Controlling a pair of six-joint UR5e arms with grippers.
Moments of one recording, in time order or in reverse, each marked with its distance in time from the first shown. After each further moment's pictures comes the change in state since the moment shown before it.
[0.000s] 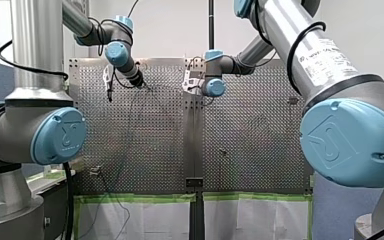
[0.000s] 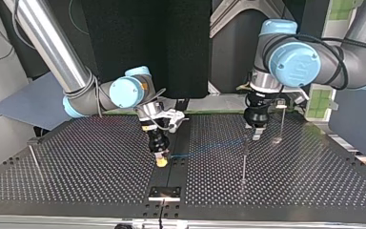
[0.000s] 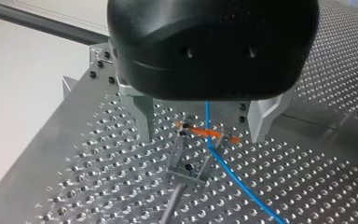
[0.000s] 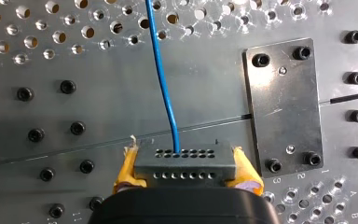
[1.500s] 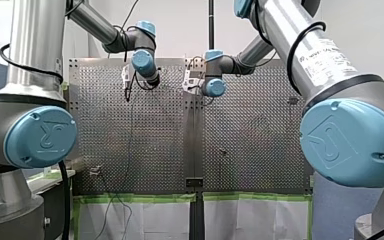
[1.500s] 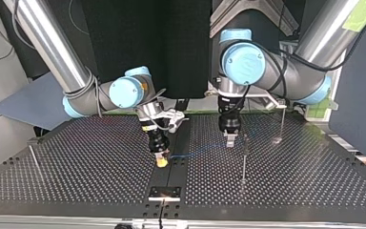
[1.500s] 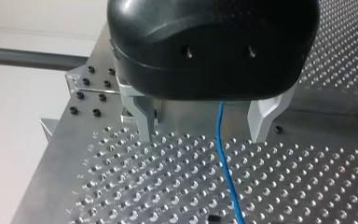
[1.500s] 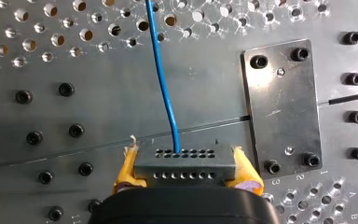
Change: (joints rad) left arm -0.212 -0.140 0.097 0.166 -0.279 0.146; right arm -0.001 0.000 0.000 -0.003 -0.006 0.006
